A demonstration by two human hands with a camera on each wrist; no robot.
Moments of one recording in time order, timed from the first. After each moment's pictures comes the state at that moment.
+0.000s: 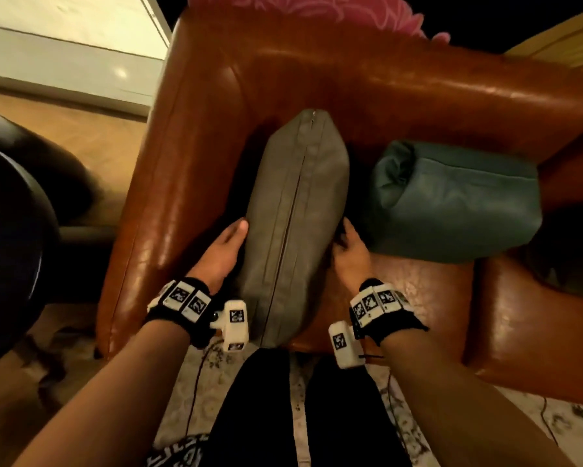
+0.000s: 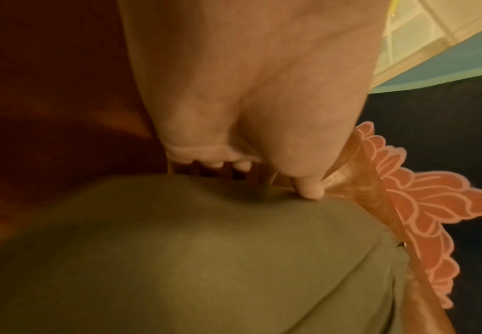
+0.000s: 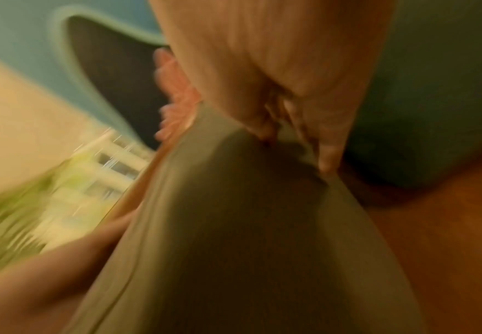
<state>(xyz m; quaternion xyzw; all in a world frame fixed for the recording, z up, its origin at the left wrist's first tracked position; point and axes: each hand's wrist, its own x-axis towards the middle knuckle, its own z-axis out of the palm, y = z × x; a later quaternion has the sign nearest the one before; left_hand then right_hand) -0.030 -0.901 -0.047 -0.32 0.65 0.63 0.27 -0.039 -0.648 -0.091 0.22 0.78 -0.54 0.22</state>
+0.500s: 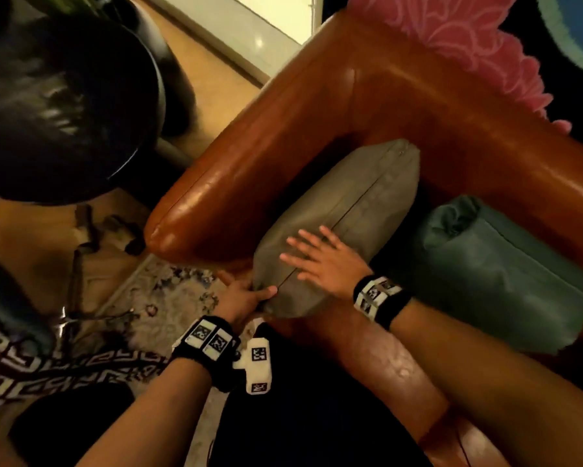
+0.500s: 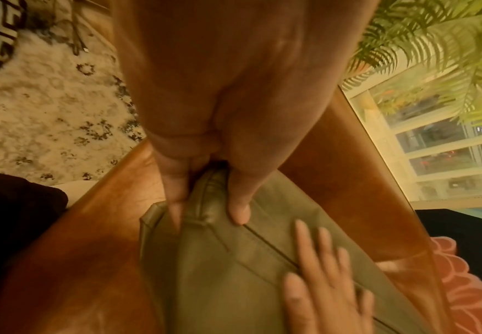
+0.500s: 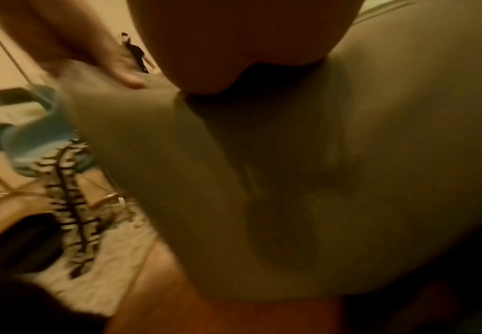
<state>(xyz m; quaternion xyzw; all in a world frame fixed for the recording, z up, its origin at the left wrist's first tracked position) 0.126 -0.817 -0.026 -0.54 0.44 0.70 0.15 -0.050 -0.665 -0.075 -0.67 0.74 -0.01 0.08</state>
